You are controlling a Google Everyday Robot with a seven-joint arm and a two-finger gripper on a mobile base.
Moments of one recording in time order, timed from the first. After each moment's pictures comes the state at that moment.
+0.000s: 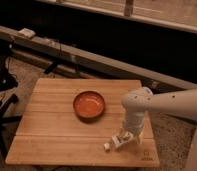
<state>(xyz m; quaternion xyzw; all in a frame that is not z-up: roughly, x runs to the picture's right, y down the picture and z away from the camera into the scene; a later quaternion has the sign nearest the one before) 0.163 0.258 0.725 -0.22 0.39 0.79 0.42</state>
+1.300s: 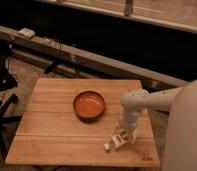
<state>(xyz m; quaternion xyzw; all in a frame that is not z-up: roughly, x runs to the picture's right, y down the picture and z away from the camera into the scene) 0.142 0.265 0.780 -0.25 0.37 0.80 0.40</state>
